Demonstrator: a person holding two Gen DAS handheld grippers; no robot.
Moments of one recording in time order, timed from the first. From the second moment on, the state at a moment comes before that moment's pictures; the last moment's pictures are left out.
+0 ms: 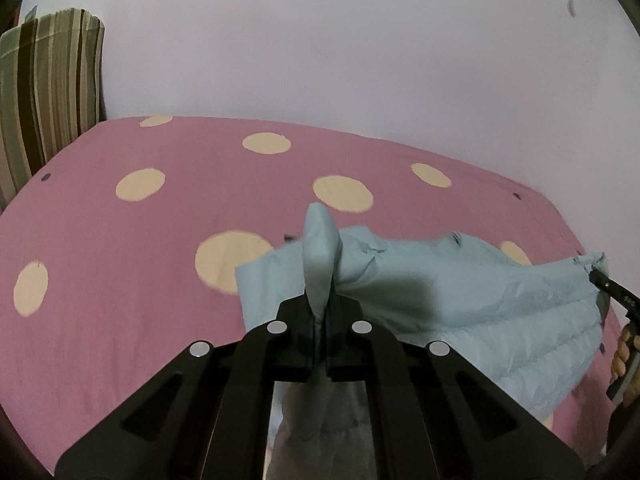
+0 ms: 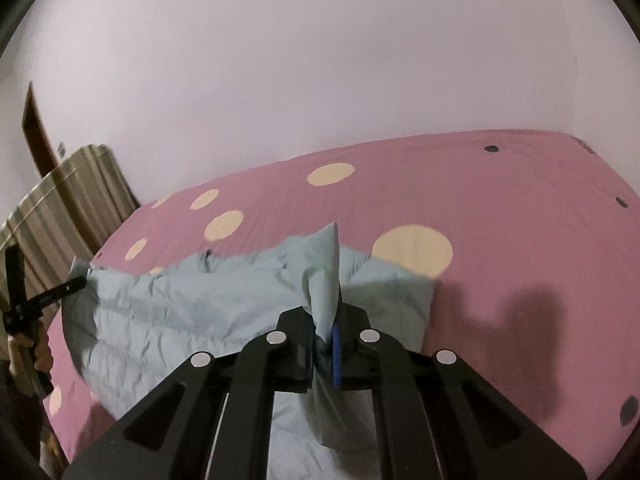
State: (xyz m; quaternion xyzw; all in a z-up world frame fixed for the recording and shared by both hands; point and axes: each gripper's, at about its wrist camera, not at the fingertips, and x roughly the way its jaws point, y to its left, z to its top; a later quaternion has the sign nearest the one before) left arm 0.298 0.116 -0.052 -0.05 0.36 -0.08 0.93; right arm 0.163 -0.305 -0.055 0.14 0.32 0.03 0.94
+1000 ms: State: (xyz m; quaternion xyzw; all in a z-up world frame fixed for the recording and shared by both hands) left arm 0.447 0.087 -0.196 0.00 0.44 0.01 0.90; right arm 0.318 -0.317 -0.190 0.14 0.43 -0.05 0.89
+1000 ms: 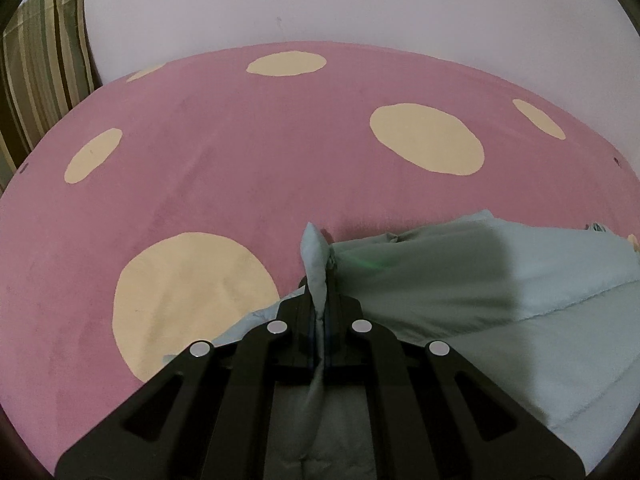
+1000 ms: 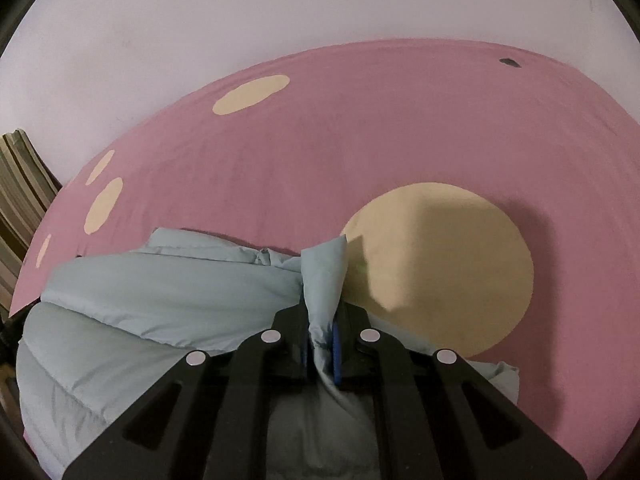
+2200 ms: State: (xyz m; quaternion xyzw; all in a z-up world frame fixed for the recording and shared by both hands) left arm 0.366 0.015 -0.138 -0.04 0.42 -0.07 0.90; right arm 0.281 -0.209 -0.123 0.11 0.41 -0.03 0.91
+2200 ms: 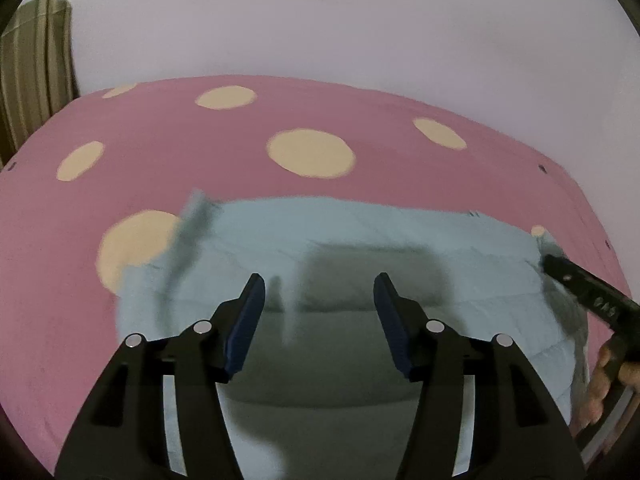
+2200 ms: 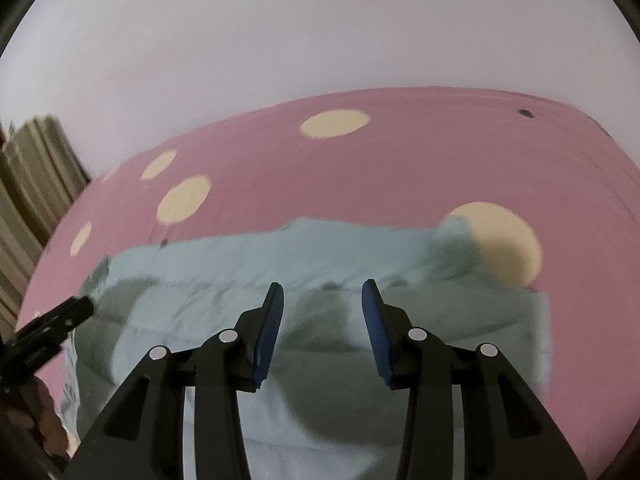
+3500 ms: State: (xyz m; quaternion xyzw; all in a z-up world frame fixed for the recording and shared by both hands) left arm 0.358 -0.019 -0.188 0.03 0.43 -0.08 0.90; right arm 0.270 -0.134 -0.173 0.02 0.42 -0.01 0.91
